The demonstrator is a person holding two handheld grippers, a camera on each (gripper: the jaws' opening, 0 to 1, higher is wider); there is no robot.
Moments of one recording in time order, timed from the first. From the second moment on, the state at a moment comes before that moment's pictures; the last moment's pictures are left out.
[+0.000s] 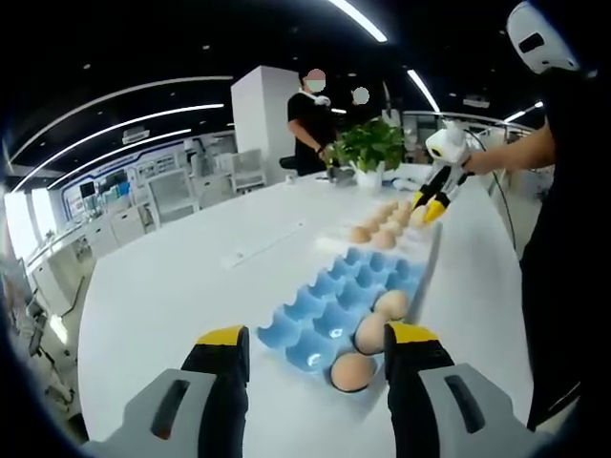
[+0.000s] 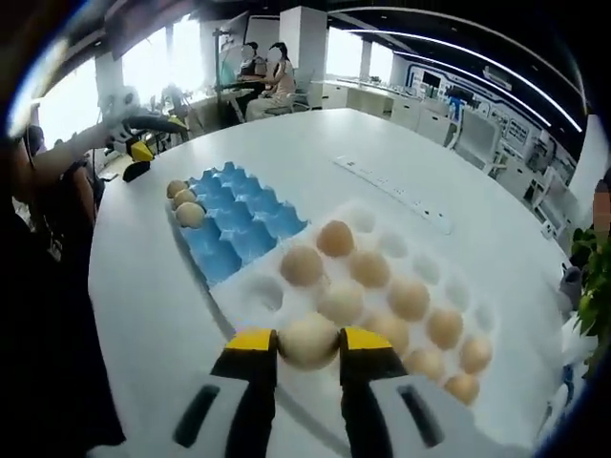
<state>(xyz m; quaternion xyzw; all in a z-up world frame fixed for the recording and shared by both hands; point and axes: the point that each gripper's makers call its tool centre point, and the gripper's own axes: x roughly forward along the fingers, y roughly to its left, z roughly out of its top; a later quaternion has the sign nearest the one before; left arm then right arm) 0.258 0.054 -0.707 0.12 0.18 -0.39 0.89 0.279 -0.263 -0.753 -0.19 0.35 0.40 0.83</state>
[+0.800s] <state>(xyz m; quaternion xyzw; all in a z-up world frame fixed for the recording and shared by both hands) 0.258 0.057 -0.707 0.12 0.18 -0.39 0.90 0.257 -0.148 -0.759 -0.21 0.31 0.53 0.76</state>
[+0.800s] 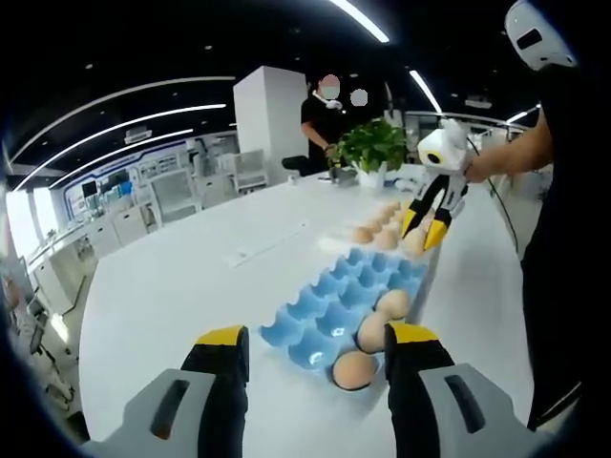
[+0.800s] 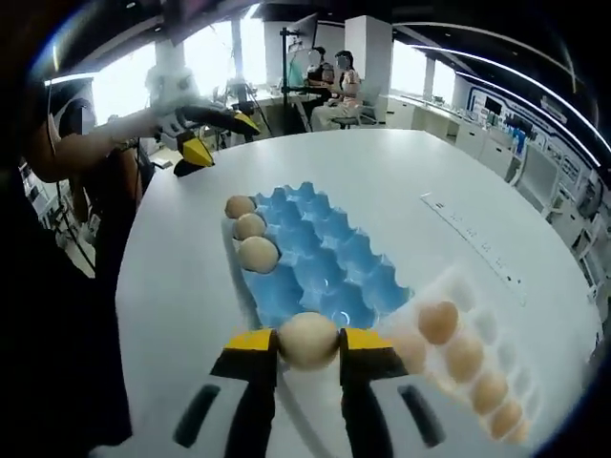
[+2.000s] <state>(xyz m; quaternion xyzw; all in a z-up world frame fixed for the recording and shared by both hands) 0.254 0.060 -0.708 0.12 0.18 -0.38 0.90 0.251 -0.093 -0.777 -0.22 0.31 0.57 0.73</state>
